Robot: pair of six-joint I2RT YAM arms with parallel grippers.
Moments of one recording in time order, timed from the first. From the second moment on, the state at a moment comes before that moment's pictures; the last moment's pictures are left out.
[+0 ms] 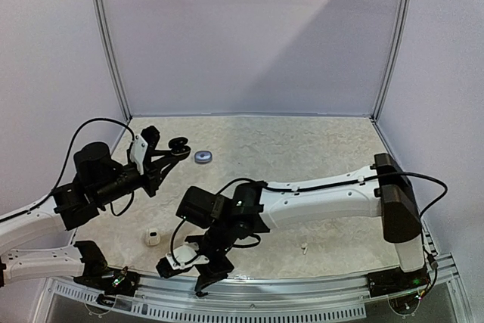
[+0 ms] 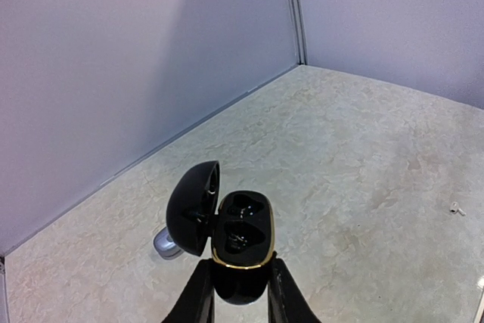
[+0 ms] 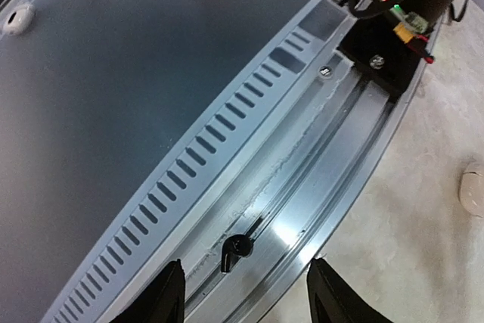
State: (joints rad) left arm -0.74 0.76 0.48 0.11 -0.03 0.17; right arm 1.39 2.16 1.77 -0.65 -0.52 -0.66
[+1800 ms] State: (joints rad) left arm -0.74 0.77 0.44 0.12 0.03 0.17; right arm 1.41 2.43 1.97 -0.83 -0.53 -1.23
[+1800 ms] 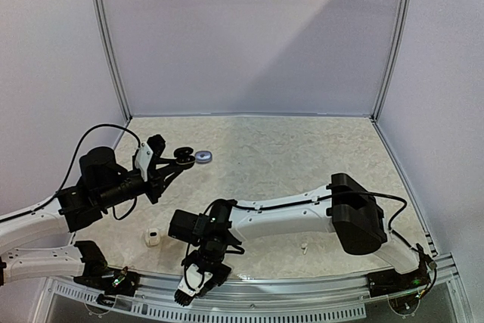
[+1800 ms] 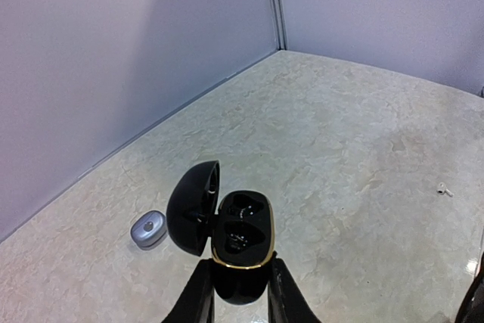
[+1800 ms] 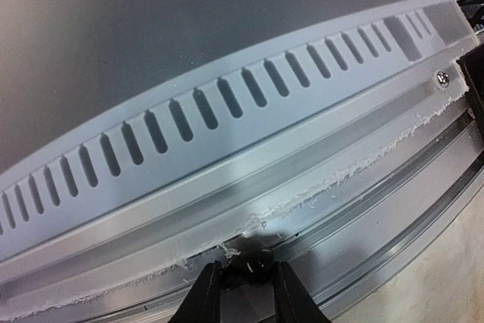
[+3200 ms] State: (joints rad) left arm -0.73 0.77 0.44 0.12 0.04 0.17; right arm 1.38 2.26 1.75 -0.50 -0.54 -0.81
